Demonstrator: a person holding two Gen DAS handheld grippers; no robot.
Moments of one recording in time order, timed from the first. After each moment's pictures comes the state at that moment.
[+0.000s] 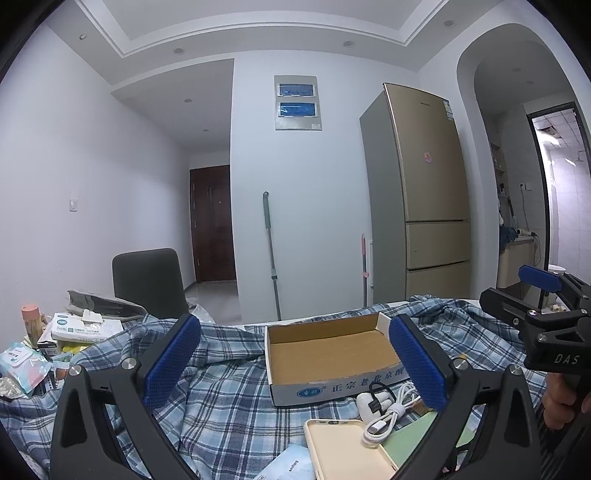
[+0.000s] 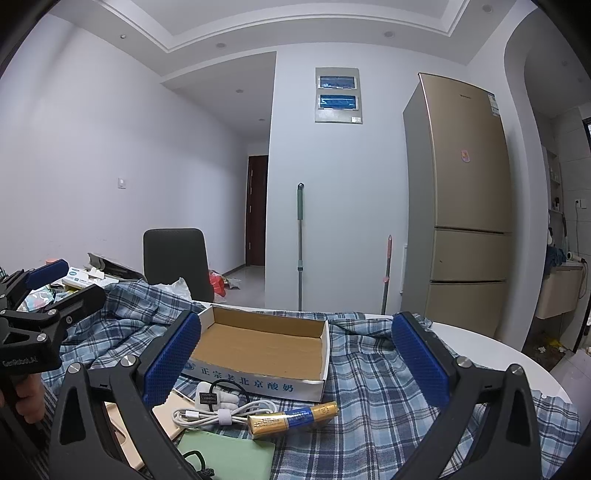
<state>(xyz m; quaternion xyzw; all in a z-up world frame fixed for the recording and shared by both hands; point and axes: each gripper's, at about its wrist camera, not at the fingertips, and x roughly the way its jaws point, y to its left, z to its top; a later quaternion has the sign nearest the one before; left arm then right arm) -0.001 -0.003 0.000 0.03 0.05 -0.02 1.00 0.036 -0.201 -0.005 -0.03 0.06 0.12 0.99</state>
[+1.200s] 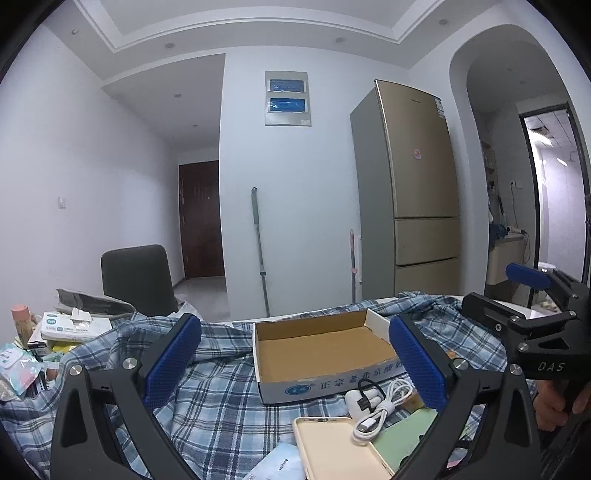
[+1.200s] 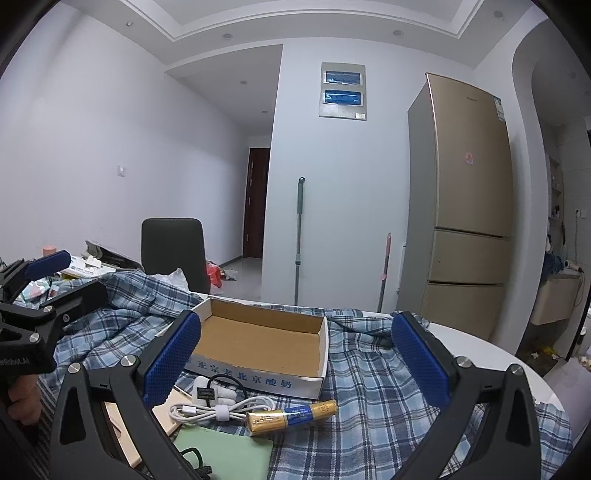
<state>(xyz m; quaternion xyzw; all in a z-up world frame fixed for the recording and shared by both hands) 0.001 -0.006 0.001 0.02 0.06 -0.05 1.00 0.040 -0.193 -0.006 -0.05 0.07 0.12 0.99</state>
